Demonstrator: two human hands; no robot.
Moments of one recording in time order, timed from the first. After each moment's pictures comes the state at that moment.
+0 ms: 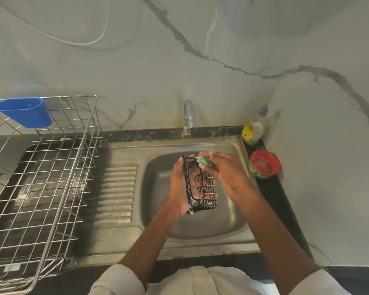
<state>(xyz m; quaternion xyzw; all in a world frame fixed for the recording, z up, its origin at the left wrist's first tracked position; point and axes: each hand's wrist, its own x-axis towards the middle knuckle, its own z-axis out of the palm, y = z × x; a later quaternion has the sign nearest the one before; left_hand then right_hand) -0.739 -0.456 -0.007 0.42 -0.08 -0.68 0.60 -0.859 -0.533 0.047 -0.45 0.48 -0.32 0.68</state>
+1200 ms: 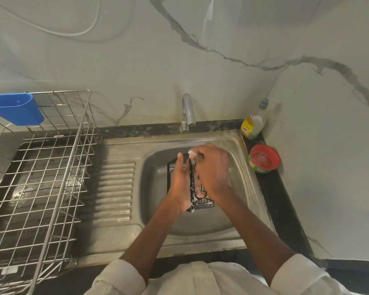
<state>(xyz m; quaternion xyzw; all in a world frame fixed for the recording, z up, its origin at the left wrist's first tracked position) -0.737 -0.461 -0.010 0.48 -0.10 -0.67 0.56 -0.817 -0.516 0.045 -0.77 0.52 -0.27 0.25</state>
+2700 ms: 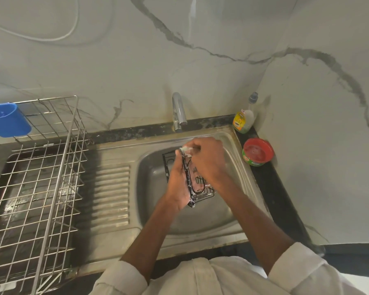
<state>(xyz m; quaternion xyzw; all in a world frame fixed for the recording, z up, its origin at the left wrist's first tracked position) -0.743 -0.462 0.000 0.47 -0.12 -0.65 0.58 -0.824 -0.530 0.069 -0.74 0.53 -0.26 0.31</state>
